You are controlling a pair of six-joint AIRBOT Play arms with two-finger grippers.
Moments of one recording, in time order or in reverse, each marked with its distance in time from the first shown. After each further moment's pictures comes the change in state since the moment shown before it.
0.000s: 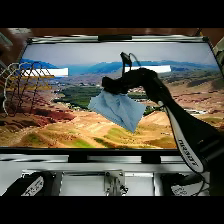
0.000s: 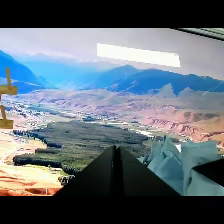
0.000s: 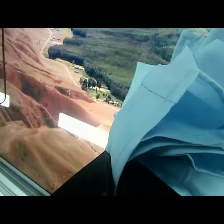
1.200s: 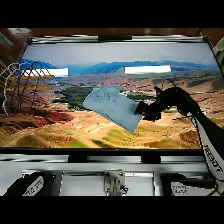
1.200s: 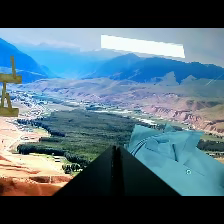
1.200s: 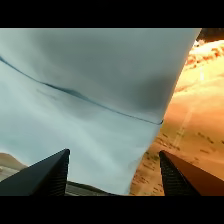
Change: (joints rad) left arm 0.019 0.024 0.000 -0.003 -0.056 0.019; right arm -0.381 0.199 -0.512 -0.061 -0.265 -0.092
